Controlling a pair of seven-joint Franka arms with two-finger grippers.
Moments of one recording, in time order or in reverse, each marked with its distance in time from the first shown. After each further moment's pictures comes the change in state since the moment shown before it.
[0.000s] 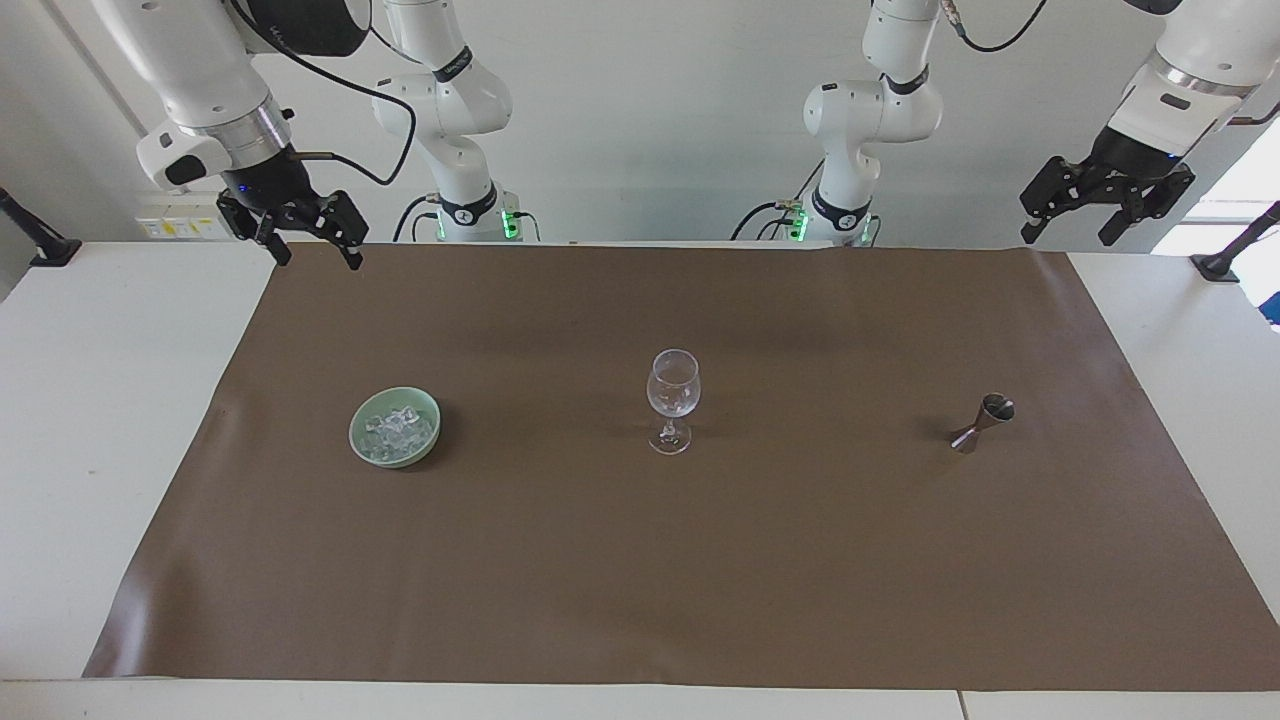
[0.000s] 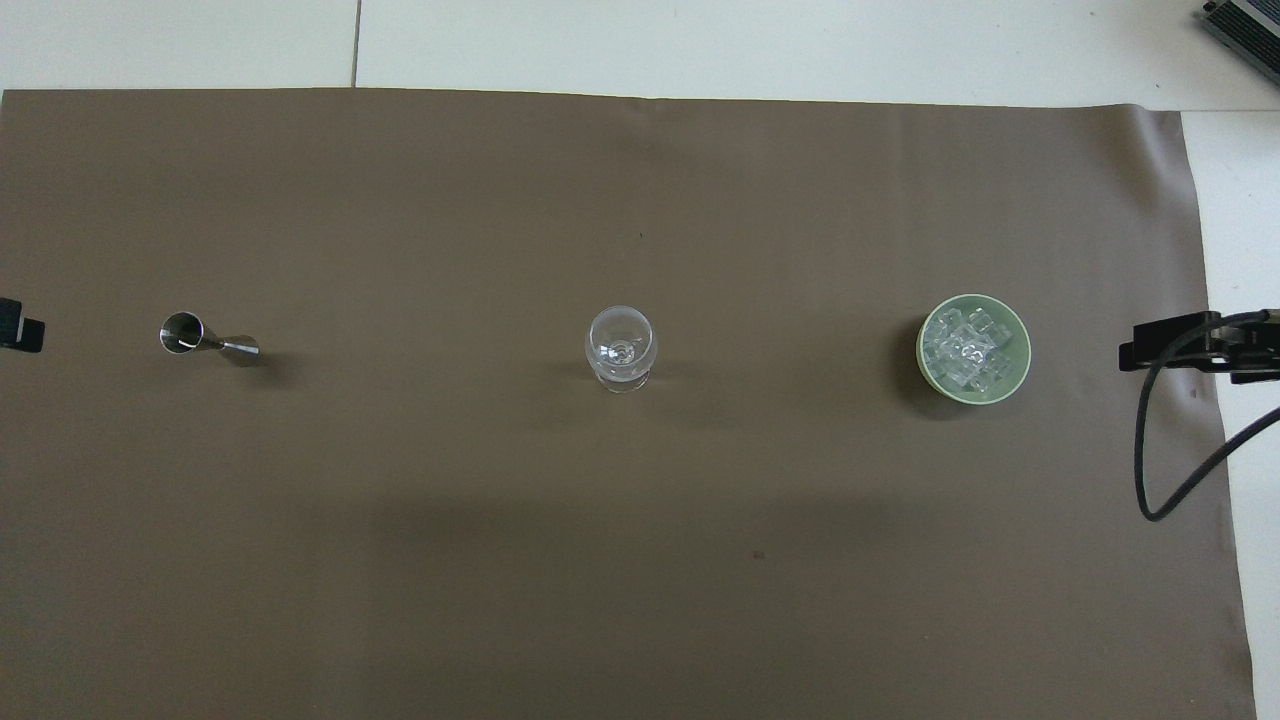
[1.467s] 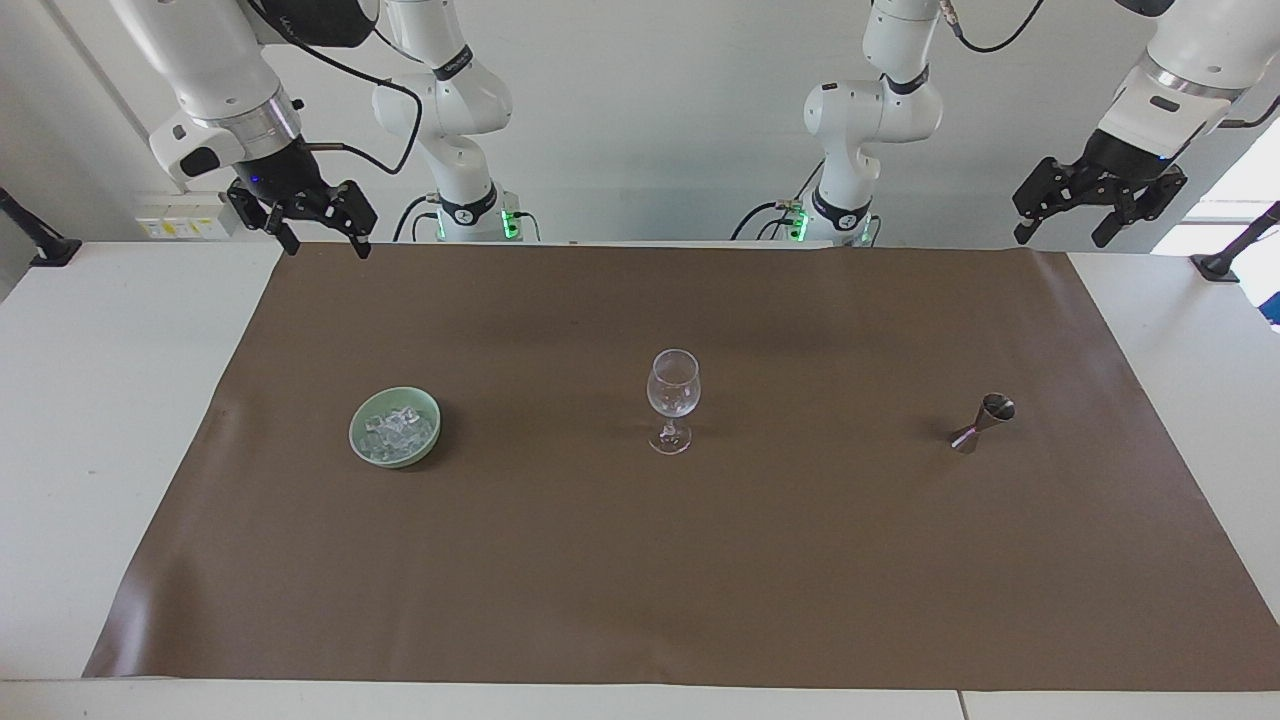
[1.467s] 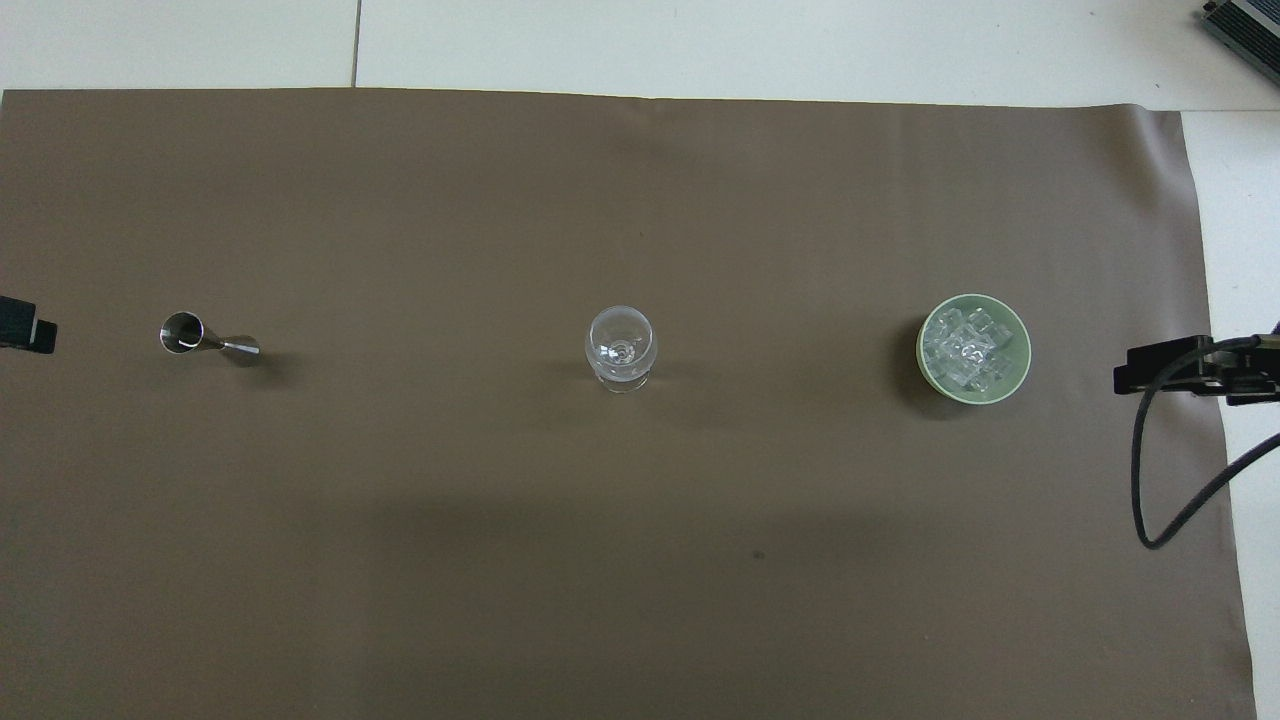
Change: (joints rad) left arm -0.004 0.000 -0.007 -0.003 0.000 0.000 0.000; right arm -0.001 -0.029 0.009 -0.039 -0.005 -0.023 0.001
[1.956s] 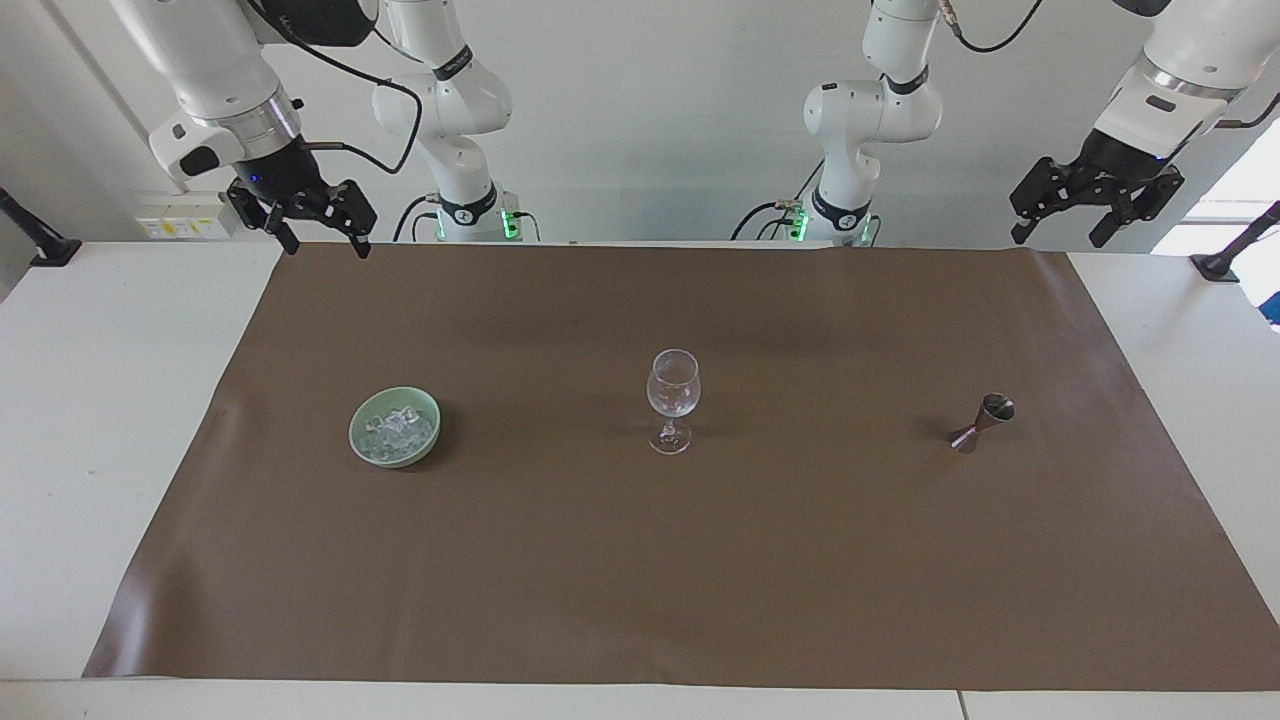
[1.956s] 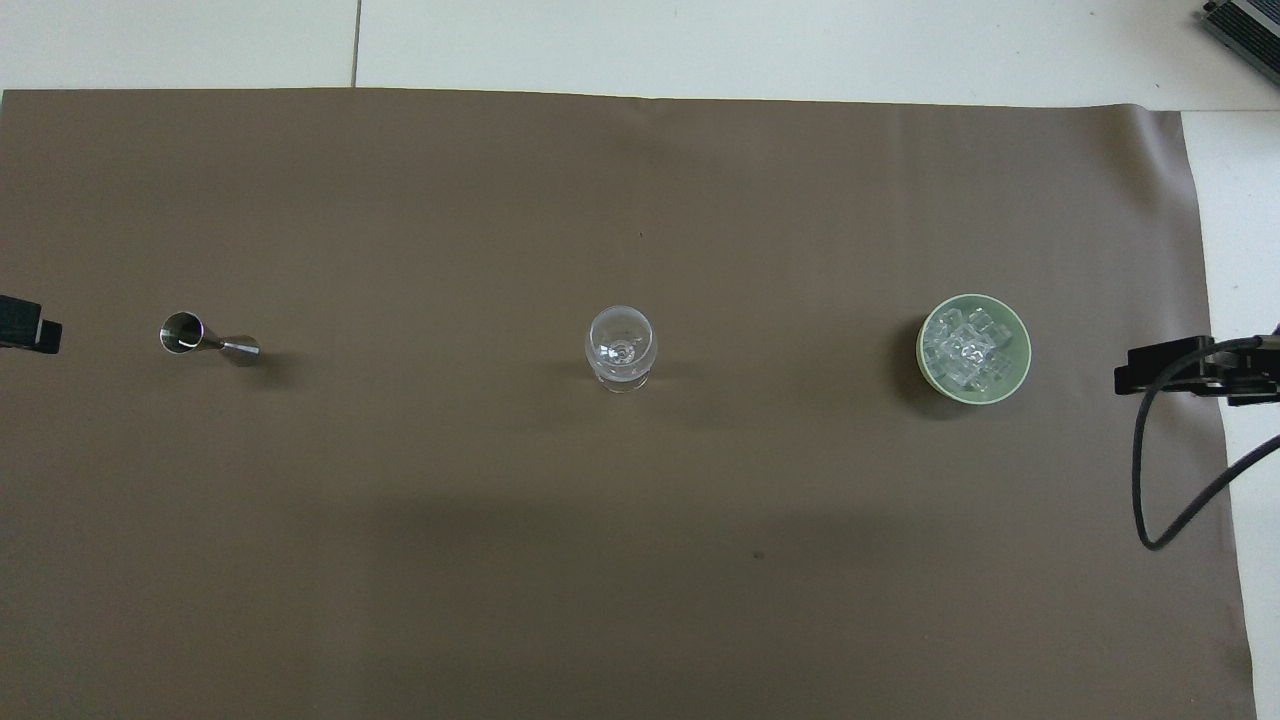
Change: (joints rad) left arm -0.002 0.000 -0.006 -0.001 -0.001 0.000 0.000; right arm 0.000 -0.002 0.000 0.000 0.000 0.000 0.000
